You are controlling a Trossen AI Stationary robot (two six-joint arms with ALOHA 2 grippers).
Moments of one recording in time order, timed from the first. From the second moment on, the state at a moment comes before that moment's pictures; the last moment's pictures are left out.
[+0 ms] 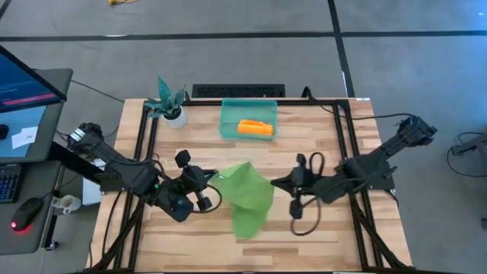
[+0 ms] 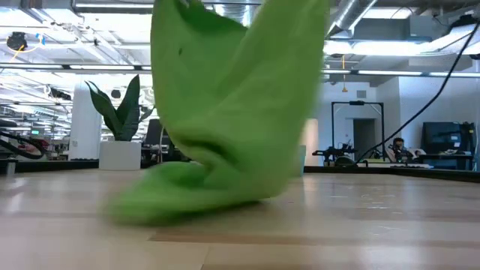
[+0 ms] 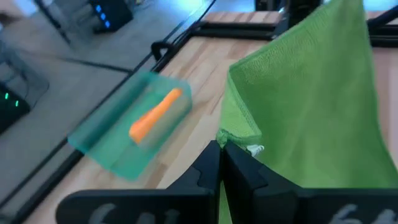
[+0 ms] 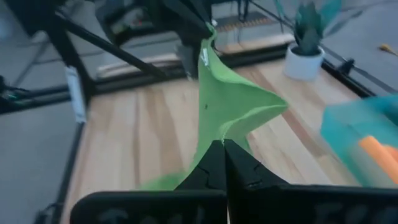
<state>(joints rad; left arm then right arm) -0.58 1.39 1.27 -0.80 -0.98 -0.63 0.55 1.30 1.10 -0.32 0.63 0.39</state>
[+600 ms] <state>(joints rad) -0.66 1.39 1.45 -0.83 -1.00 -0.52 0.68 1.07 1.10 -0.27 0.63 0.33</state>
